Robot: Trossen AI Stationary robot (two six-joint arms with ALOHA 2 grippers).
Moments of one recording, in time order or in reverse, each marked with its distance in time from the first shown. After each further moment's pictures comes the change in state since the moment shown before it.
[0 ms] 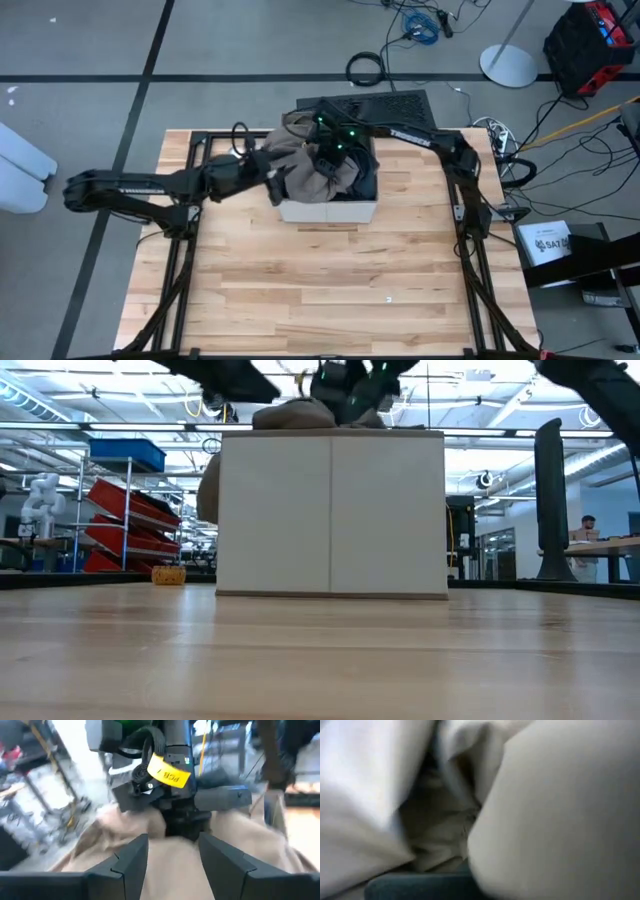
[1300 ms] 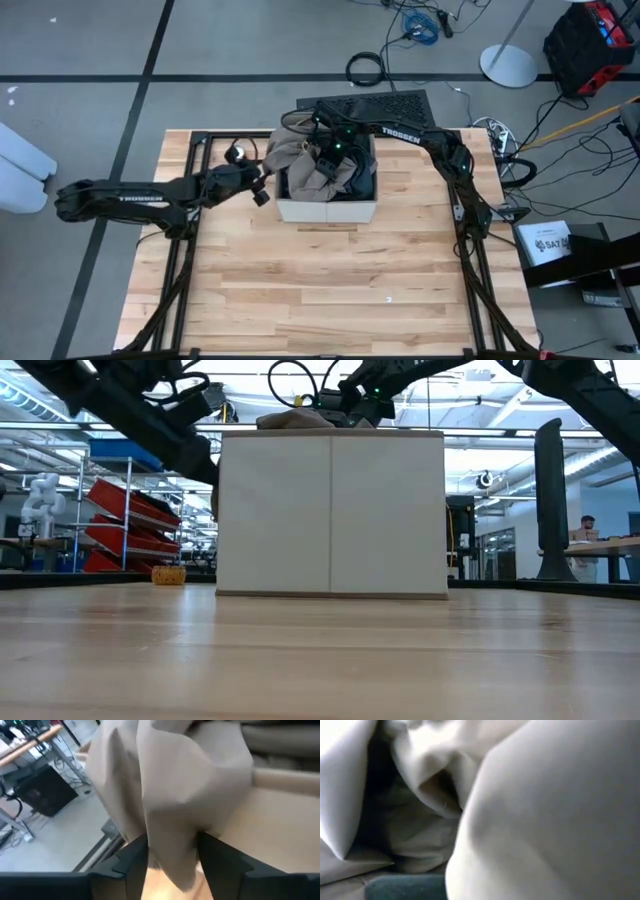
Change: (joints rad) left arm 0.119 -0.119 -0.310 -0.109 -0.119 -0.044; right arm -0.036 0.081 -0.001 -0.021 -0.113 -0.050
